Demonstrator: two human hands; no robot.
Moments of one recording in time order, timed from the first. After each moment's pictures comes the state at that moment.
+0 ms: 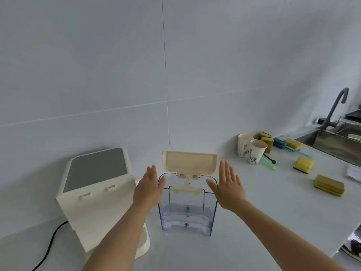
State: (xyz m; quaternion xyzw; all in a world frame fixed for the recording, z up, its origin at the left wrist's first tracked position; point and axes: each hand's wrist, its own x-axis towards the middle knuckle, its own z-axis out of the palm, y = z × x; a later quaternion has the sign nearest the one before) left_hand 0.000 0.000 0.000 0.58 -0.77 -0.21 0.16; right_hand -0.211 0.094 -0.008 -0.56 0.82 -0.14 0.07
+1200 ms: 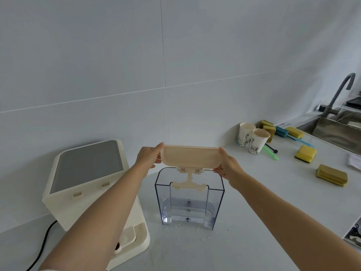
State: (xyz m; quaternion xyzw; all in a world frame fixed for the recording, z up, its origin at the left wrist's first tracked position) left_hand -0.020 -0.074 0.035 0.54 -0.60 -0.51 0.30; right_hand -0.219 0.039 0.020 -0.24 0.70 -0.53 0.41
